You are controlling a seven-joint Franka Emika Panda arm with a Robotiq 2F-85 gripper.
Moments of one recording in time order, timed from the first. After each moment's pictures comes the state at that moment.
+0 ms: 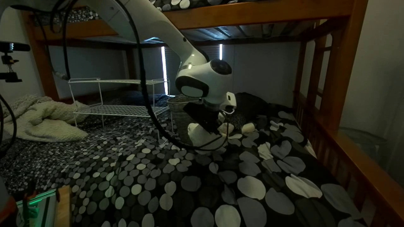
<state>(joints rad) -0.07 0.33 0.07 -2.01 0.93 2.43 -0.94</state>
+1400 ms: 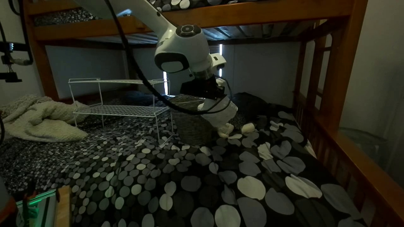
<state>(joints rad) -0.03 0.12 0.15 -2.10 0.95 2.79 -1.19</state>
